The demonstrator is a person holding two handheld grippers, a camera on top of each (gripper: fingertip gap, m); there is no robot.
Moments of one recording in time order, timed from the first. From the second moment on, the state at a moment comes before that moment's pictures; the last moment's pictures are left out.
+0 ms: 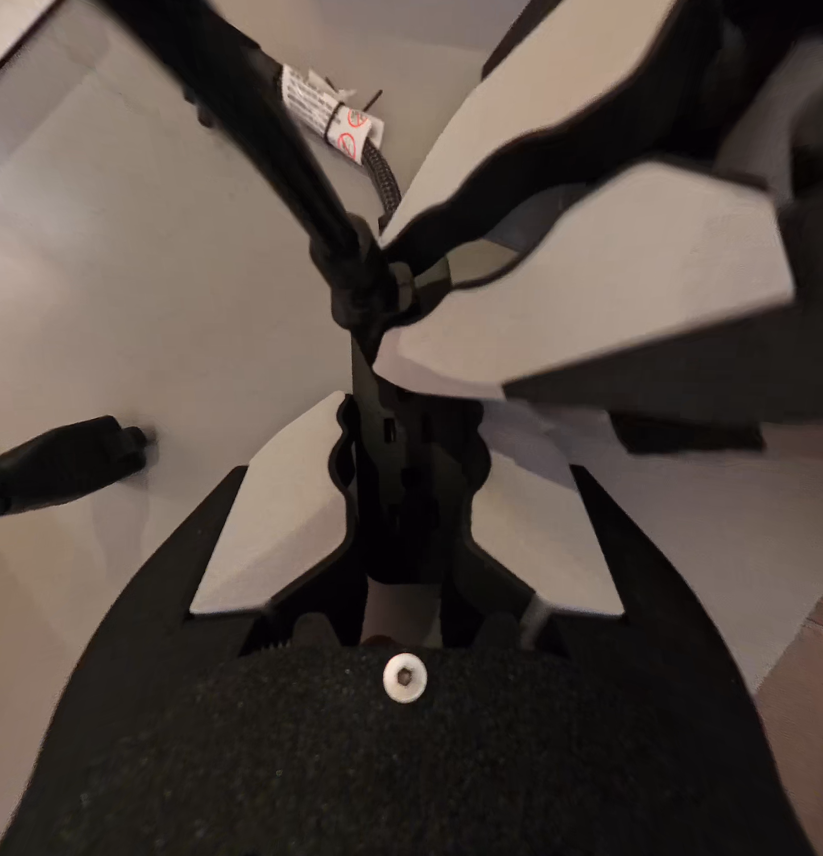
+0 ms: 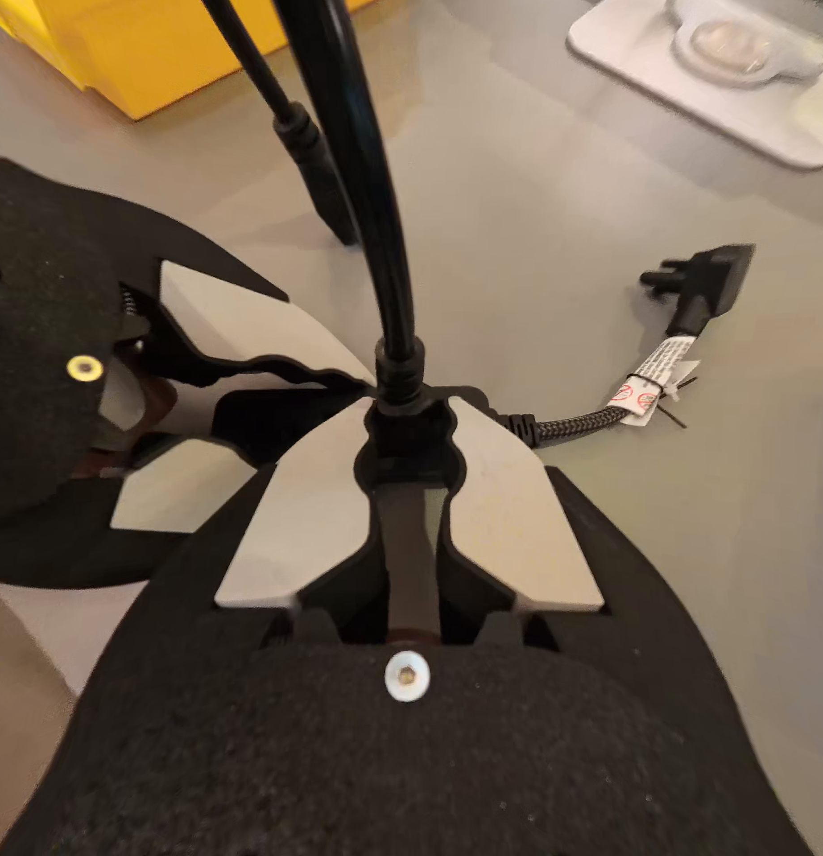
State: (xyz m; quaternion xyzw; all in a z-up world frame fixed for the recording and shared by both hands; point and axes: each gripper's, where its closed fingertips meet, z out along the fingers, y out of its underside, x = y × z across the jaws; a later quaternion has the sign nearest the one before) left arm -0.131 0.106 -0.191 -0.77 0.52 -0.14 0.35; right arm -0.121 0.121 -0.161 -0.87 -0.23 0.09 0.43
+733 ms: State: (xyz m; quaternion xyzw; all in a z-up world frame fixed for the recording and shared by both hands) left arm -0.131 0.110 -0.192 -0.77 0.50 -0.14 0.36; right arm -0.123 0.123 -0.149 -0.86 -0.15 0.30 0.39
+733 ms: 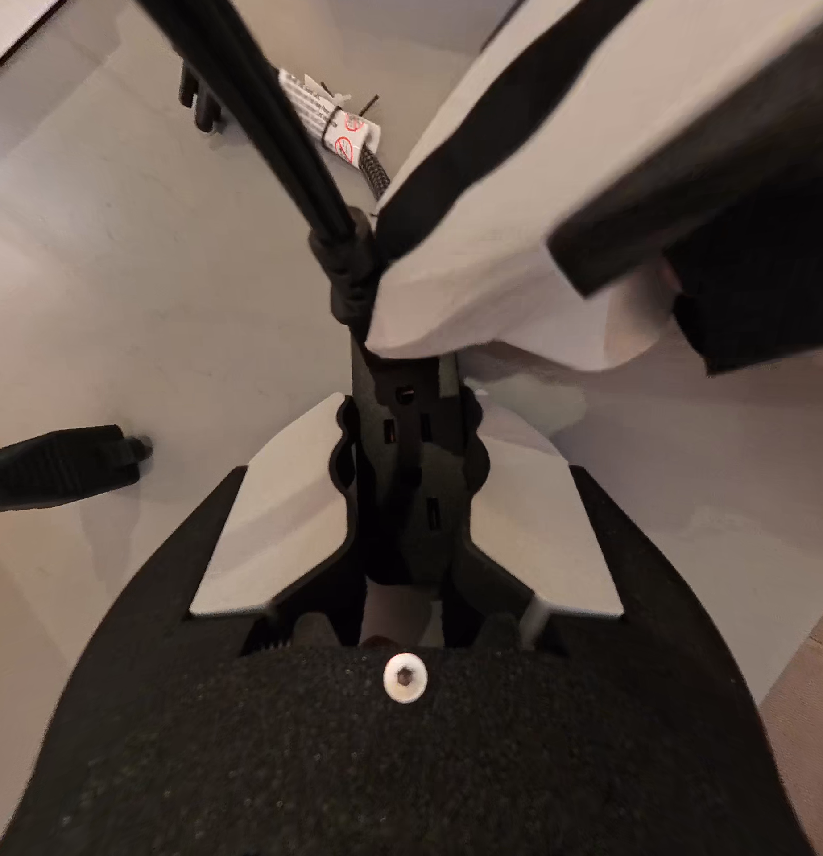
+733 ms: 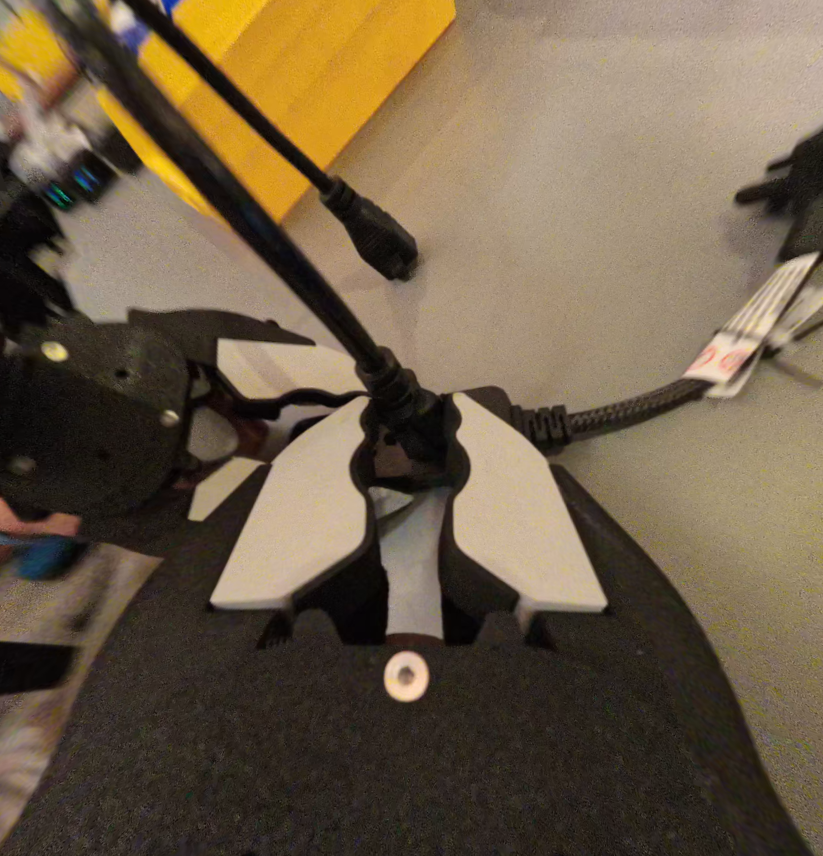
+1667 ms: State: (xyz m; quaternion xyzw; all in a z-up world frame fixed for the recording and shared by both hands) left arm -0.225 0.065 -0.135 -0.80 0.30 -0.22 0.48; right arm -0.048 0.035 -0.132 -0.82 -0.22 0.19 0.49
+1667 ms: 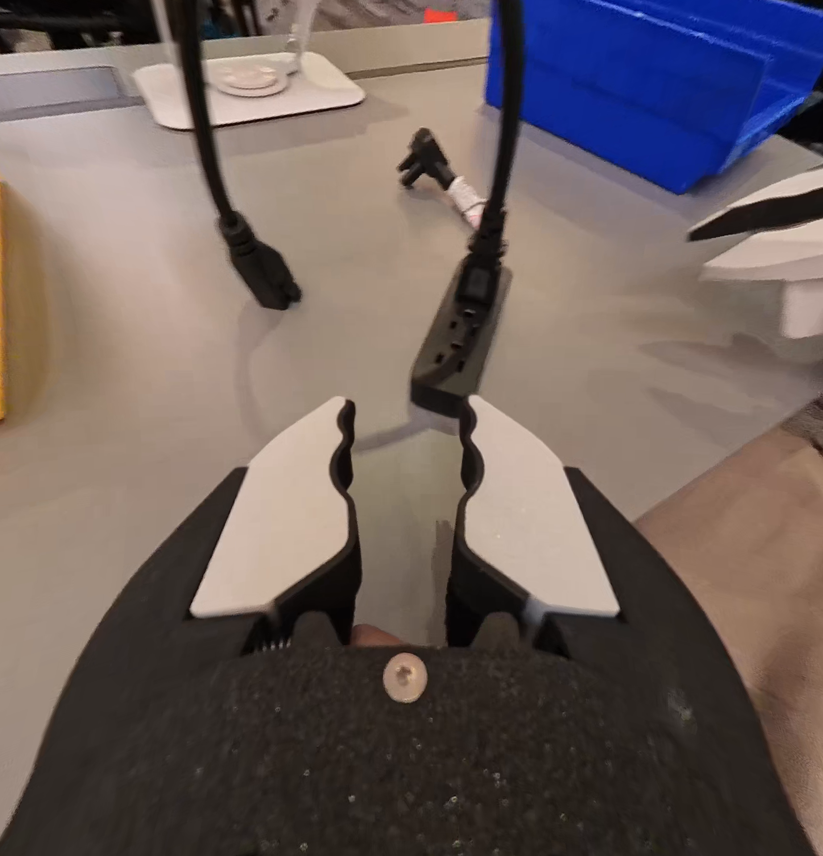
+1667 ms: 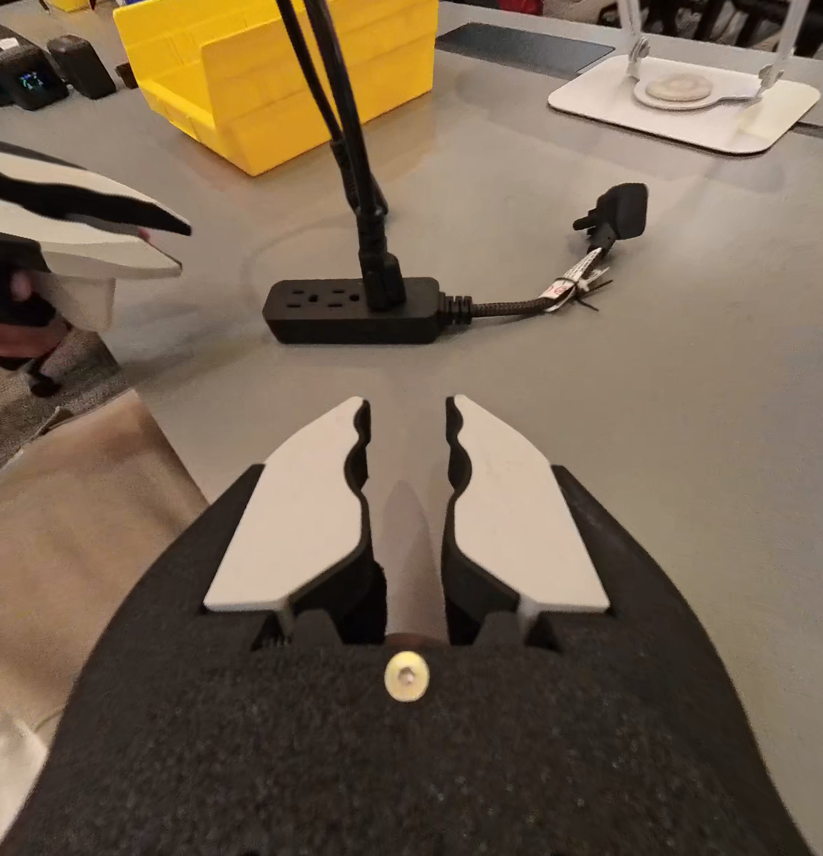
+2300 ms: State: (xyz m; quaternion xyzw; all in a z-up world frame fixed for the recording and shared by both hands) left arm -0.244 0.069 -0.147 -0.83 0.24 -0.23 0.44; right arm -0.011 0.043 -0.130 -0.83 -0.09 0.29 0.47
